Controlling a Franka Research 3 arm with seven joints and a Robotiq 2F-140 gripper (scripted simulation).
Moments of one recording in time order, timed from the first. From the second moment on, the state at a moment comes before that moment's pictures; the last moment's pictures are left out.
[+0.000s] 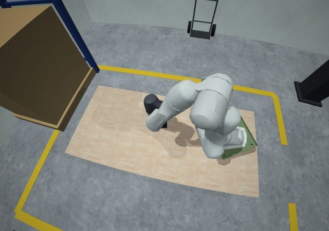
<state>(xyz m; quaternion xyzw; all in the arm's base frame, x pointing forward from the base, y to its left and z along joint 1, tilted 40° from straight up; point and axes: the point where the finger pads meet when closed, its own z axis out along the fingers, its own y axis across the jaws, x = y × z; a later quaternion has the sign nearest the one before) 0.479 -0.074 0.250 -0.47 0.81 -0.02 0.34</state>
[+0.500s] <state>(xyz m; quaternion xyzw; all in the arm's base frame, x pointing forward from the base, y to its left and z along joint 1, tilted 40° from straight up) 0.479 -0.074 0.250 -0.36 0.87 0.03 0.34</state>
